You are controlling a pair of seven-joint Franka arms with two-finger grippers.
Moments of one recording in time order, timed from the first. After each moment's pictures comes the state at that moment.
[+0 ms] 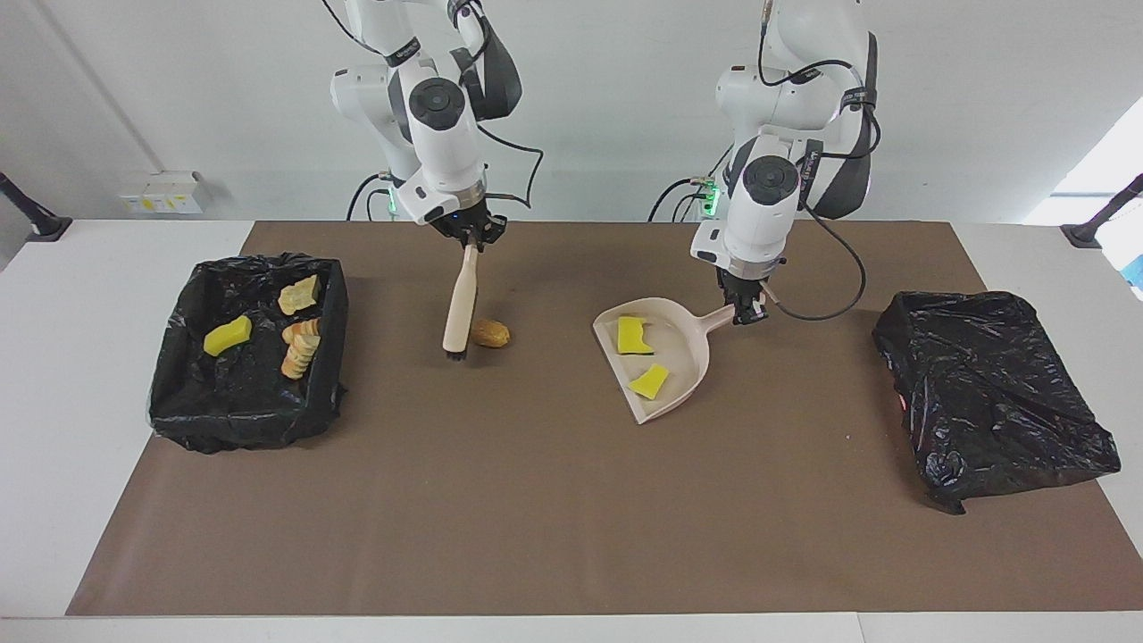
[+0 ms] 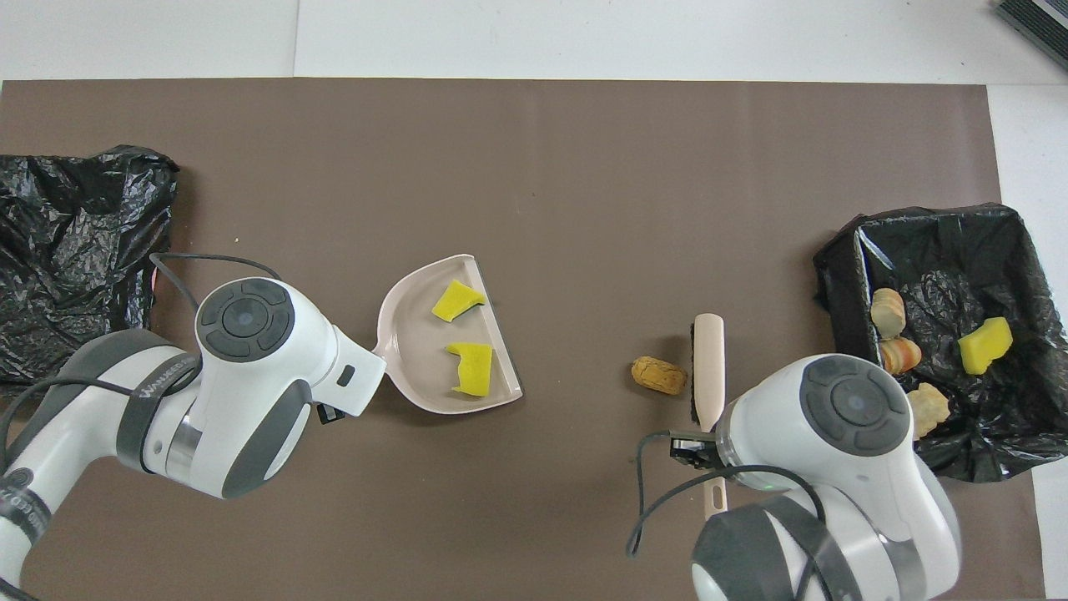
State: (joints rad) left arm -0.38 0.00 -0.03 -2.21 0.10 2.08 0.84; right arm 0.05 -0.28 0.32 -2.36 0.15 1.86 0.50
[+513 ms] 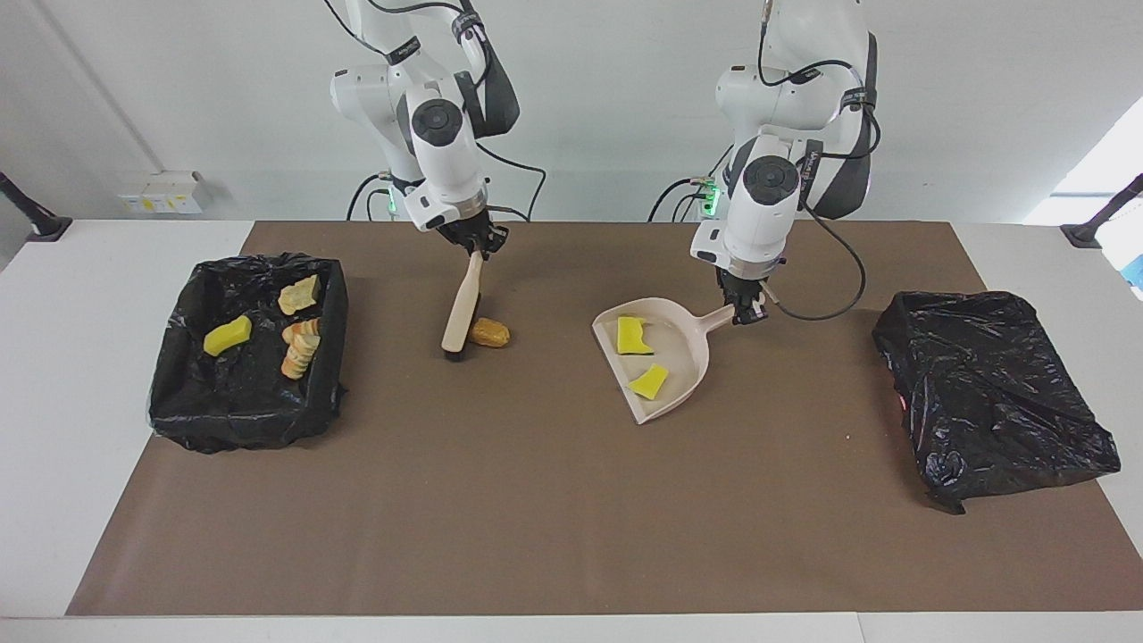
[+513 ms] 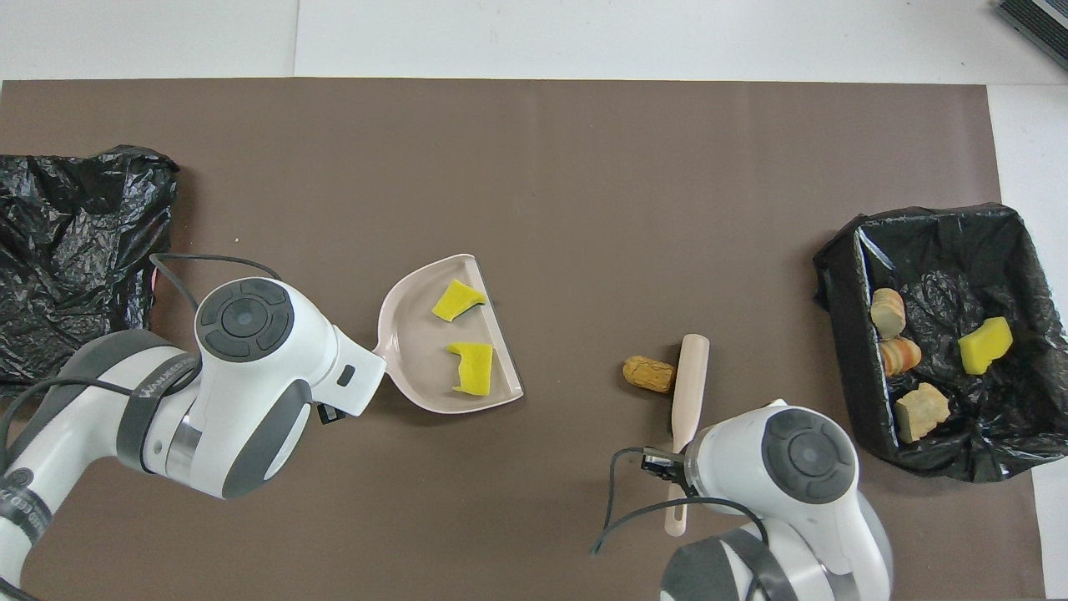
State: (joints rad) left arm -0.38 0.00 -0.03 -2.21 0.10 2.08 0.84; right arm 0.15 -0.25 0.34 -2.49 0.22 2.11 0.64
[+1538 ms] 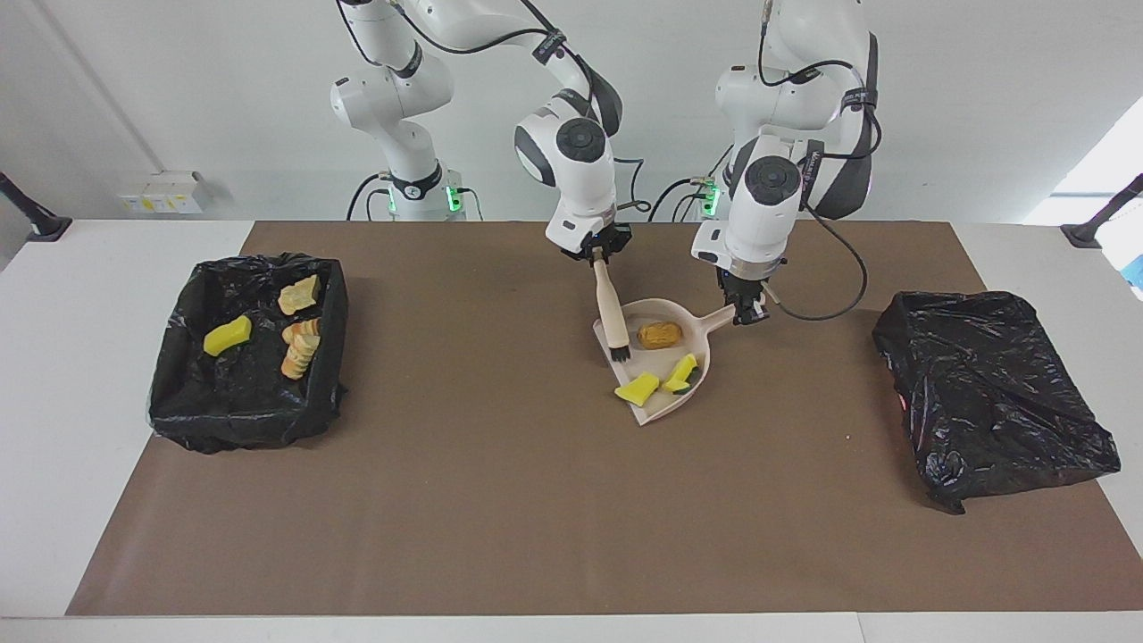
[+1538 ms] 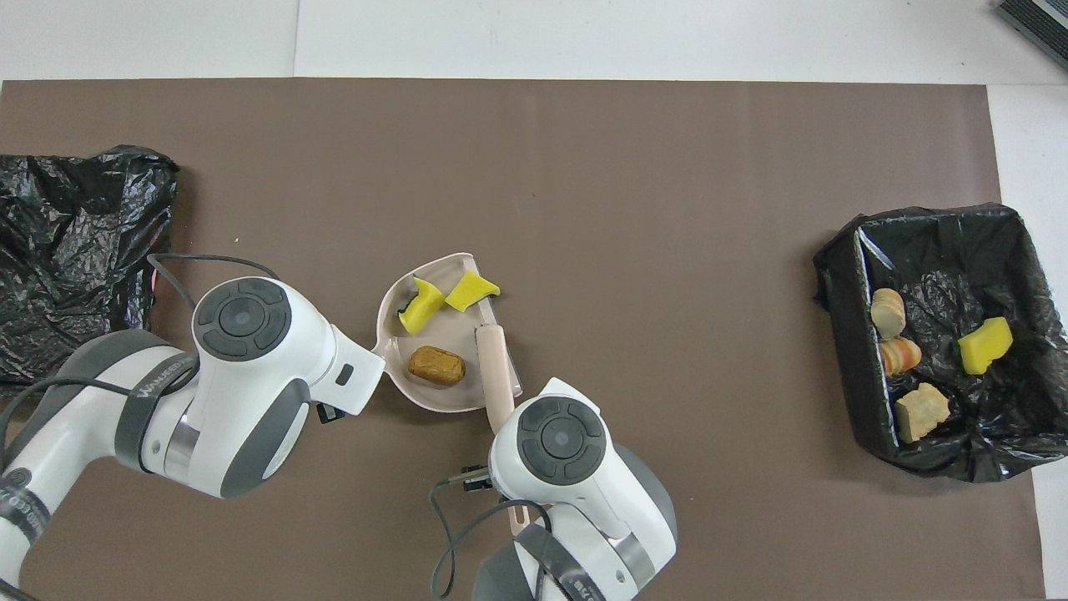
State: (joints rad) left arm -0.38 0.00 -0.02 -2.21 0.09 2.09 0.84; right arm 0.44 0.13 0.34 -2.10 0.25 2.16 0.48
